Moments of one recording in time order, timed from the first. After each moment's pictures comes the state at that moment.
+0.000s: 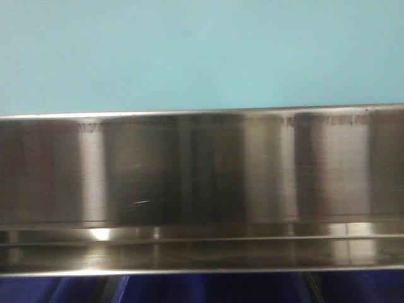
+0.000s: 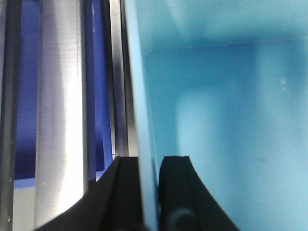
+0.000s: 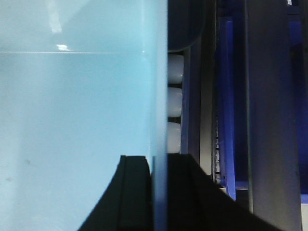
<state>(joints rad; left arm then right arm) -0.41 1.41 -1.41 0.13 1.23 -0.40 0.60 1.46 -1.48 -0.11 1.23 0.49</state>
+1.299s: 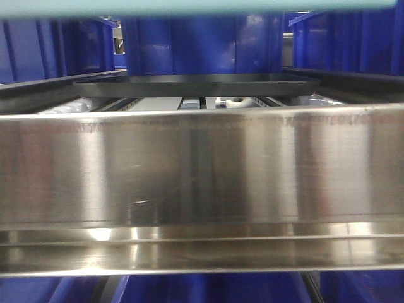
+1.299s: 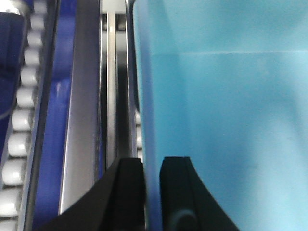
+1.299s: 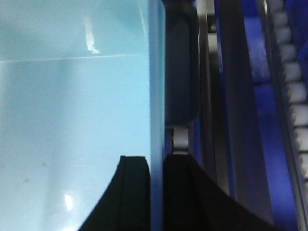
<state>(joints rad) -0.41 1.39 -1.72 0.20 1.26 -0.42 0.60 1.44 -1.79 -0.17 1.29 0.50</state>
